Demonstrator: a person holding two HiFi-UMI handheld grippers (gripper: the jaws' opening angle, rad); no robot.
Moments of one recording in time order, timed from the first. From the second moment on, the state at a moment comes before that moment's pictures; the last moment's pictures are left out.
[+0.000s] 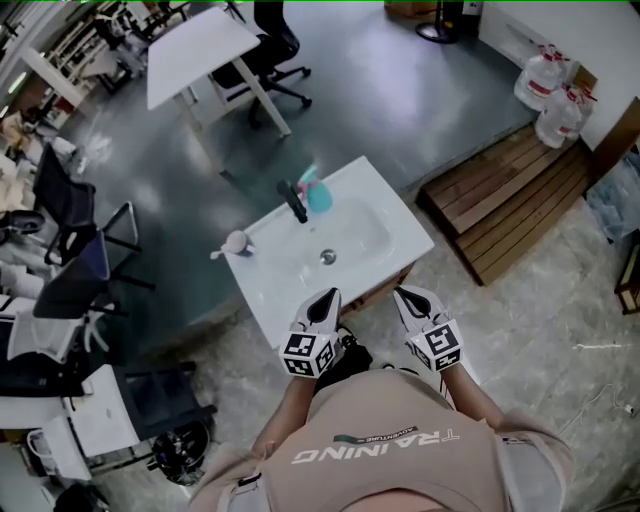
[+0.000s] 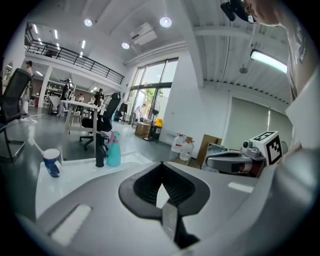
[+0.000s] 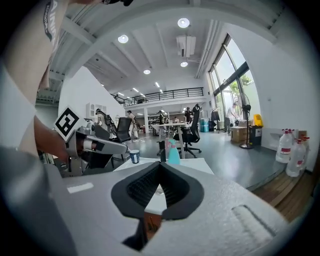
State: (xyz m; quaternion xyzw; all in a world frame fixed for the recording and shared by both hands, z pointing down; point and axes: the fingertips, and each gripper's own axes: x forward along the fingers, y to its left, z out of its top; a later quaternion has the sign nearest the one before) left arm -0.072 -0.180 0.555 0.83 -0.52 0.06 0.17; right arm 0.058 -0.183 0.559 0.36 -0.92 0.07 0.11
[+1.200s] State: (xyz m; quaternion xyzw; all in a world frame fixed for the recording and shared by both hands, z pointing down) left arm -0.171 -0.301 0.548 0.79 -0.59 0.05 0.19; right arm -0.047 -0.367 0.540 0.28 -0.95 0.04 0.14
